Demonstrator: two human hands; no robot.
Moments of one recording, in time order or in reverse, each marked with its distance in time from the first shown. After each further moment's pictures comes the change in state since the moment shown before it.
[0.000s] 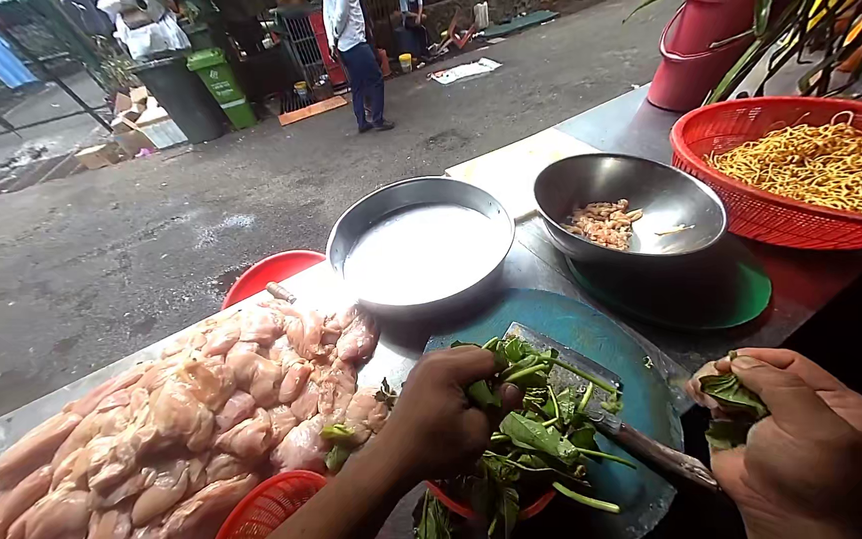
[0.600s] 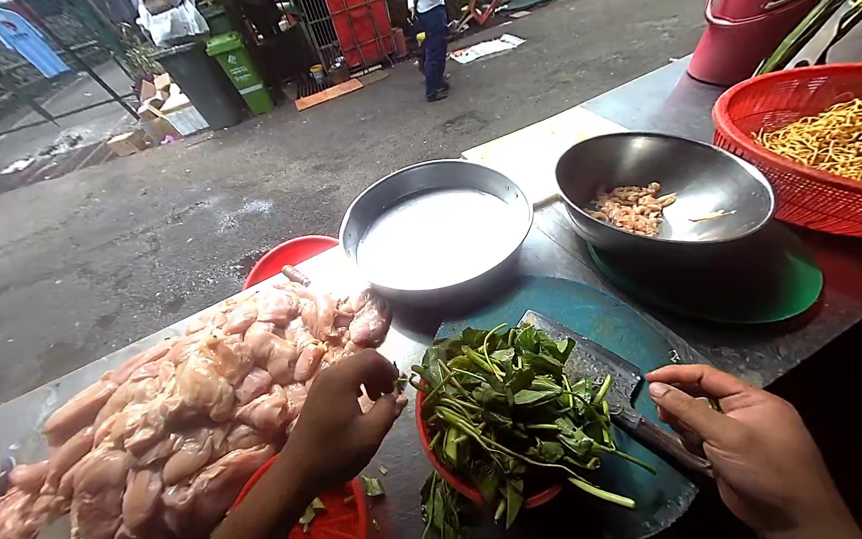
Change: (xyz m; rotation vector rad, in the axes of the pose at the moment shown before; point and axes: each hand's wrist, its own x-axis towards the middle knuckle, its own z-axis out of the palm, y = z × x) left_hand -0.081 -0.041 -0.053 0.256 0.174 -0.320; right_hand -0.012 0.037 -0.012 -0.226 -0.376 0.283
